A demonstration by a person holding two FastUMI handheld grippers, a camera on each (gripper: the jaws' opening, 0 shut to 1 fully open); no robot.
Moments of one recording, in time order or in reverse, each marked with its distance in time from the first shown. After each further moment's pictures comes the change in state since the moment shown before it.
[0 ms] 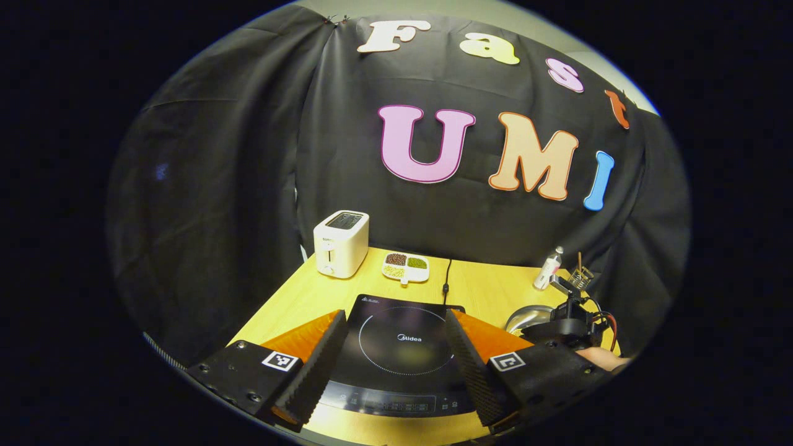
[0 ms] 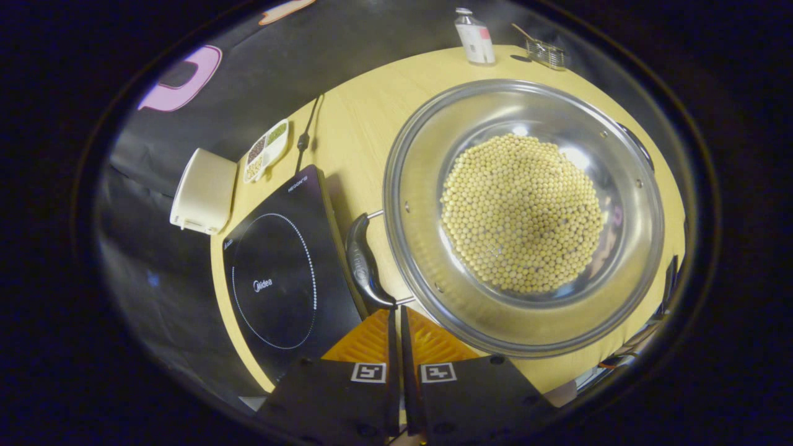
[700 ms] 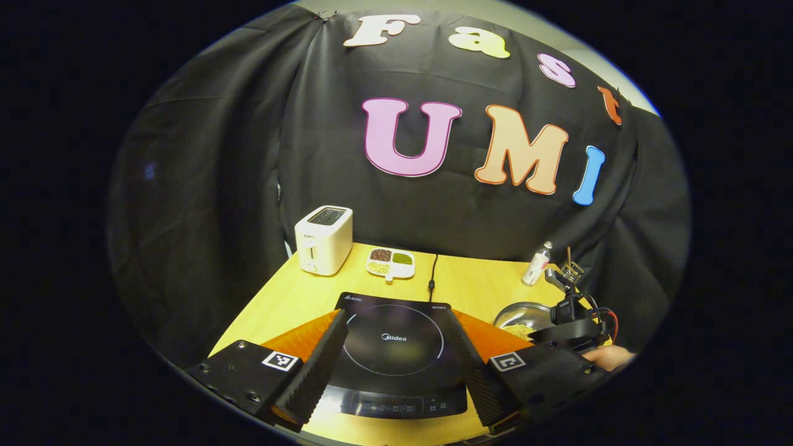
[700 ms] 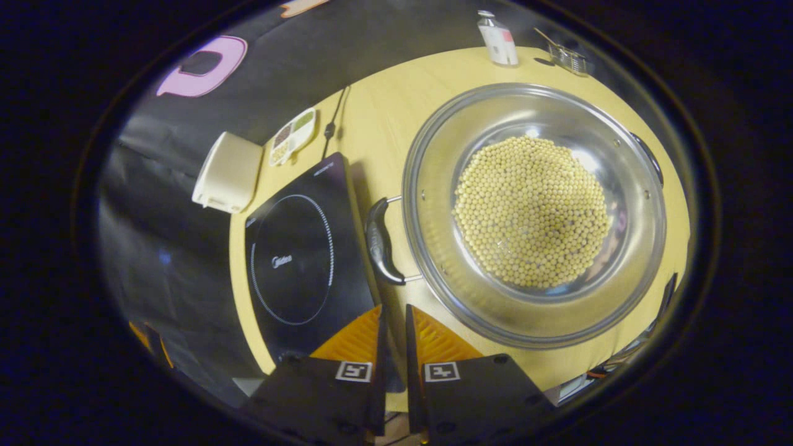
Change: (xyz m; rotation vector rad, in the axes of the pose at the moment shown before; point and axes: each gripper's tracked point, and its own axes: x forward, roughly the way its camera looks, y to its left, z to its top) left arm 0.015 -0.033 -0.001 0.011 0.035 -0.079; right arm -0.035 -0.002 -0.016 -0.099 0.054 0.121
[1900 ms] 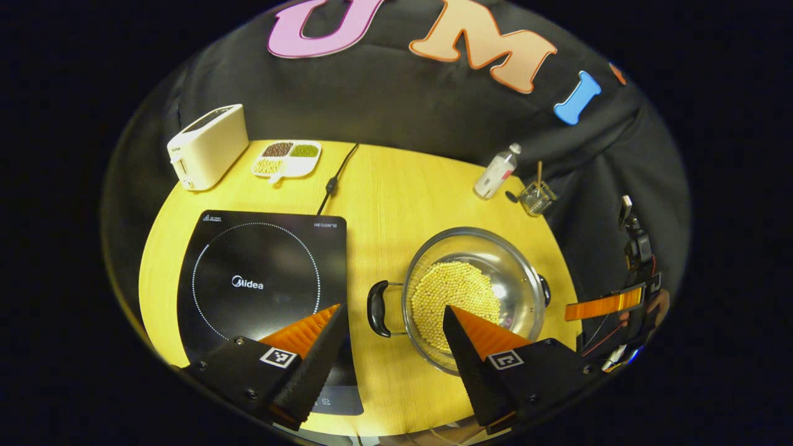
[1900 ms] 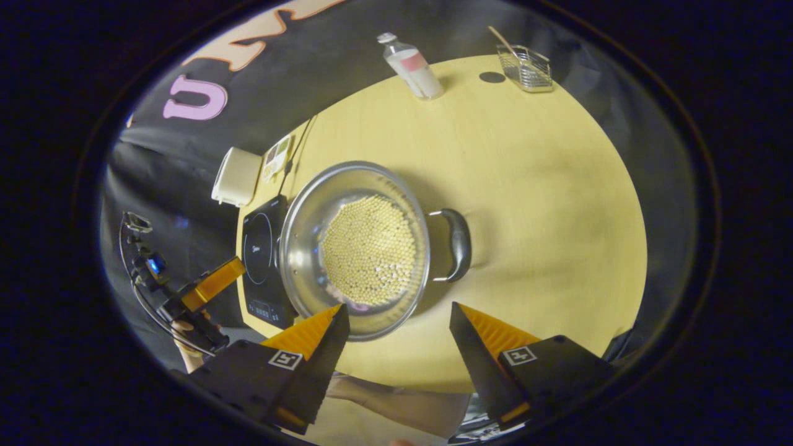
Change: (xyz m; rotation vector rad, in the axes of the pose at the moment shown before) left arm 0.113 -0.156 -0.136 -0.019 0.594 -0.186; right arm -0.118 -0.246 0.122 -0.092 0.104 0.081
